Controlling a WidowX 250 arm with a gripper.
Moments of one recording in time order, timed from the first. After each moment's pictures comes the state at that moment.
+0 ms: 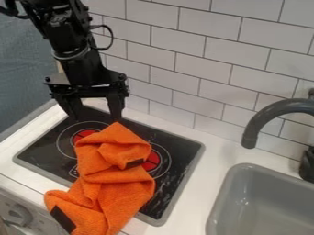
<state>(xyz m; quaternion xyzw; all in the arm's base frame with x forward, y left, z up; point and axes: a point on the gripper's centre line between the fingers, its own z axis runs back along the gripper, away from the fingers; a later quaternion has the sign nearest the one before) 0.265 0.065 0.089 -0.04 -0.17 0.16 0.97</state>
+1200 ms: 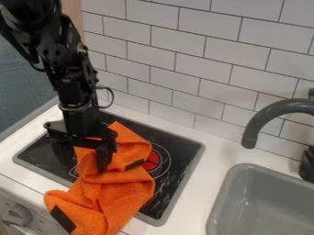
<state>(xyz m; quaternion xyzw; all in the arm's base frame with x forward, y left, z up) 0.246 0.077 0.008 0.00 -0.04 0.11 0.99</state>
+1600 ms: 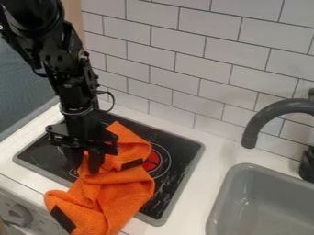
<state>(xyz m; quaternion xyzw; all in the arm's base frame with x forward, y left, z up) 0.250 0.076 0.004 0.00 -0.05 0.11 0.99</state>
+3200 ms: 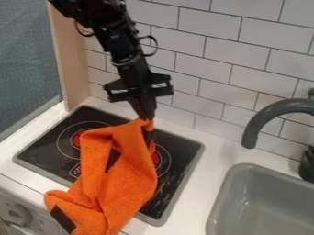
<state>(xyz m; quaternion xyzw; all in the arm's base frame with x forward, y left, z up) 0.347 0.019 0.053 -0.12 -0.14 0.13 0.97</state>
